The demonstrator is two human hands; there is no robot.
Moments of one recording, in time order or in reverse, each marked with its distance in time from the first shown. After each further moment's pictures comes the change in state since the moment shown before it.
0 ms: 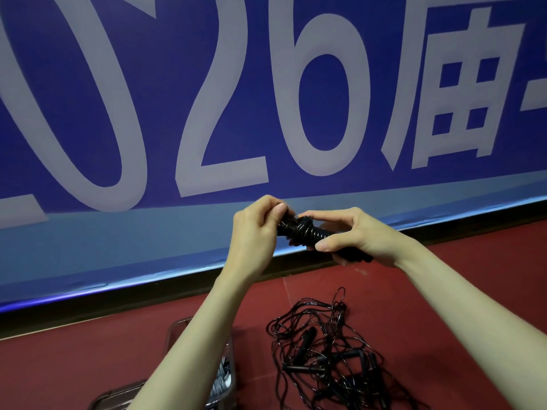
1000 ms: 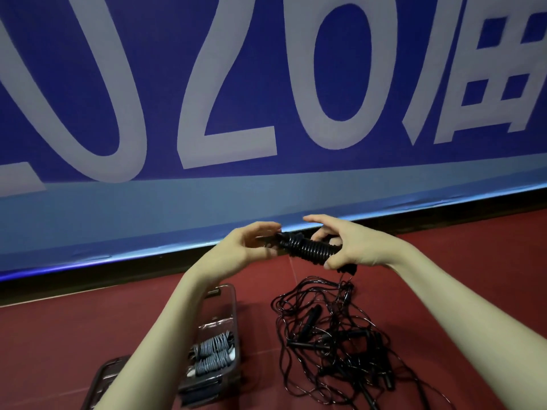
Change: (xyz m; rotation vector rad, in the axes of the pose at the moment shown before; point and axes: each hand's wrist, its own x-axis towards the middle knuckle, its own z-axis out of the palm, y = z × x) left_hand -0.017 -0.099 -0.026 -0.220 -0.538 -0.449; right_hand 0.043 0.073 0.012 -0.311 -0.076 0.200
